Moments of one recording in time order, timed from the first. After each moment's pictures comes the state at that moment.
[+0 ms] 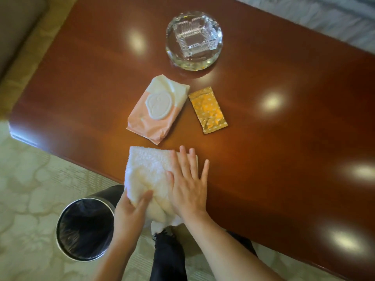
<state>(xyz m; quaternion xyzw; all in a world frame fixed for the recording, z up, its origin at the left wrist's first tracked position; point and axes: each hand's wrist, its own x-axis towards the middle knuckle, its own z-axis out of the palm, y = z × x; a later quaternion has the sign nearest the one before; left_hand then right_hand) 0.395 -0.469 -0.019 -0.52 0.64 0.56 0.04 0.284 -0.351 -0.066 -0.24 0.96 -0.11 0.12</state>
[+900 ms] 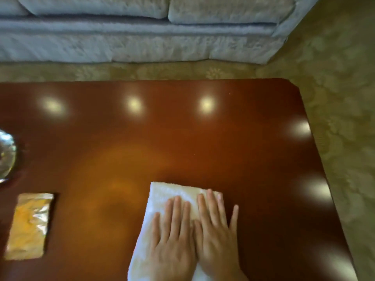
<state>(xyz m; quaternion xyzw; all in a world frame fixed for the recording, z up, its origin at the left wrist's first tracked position) 0.126 -0.108 -0.091 0.10 0.99 0.10 0.10 0.109 0.026 -0.075 -0.01 0.99 -0.09 0.05</state>
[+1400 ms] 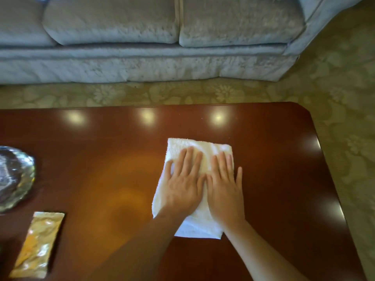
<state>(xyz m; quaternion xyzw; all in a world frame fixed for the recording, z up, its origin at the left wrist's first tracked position) -0.084 -0.091 -0.070 0.13 0.99 0.08 0.07 -0.064 0.052 -0.059 0.01 0.99 -0.11 0.13</state>
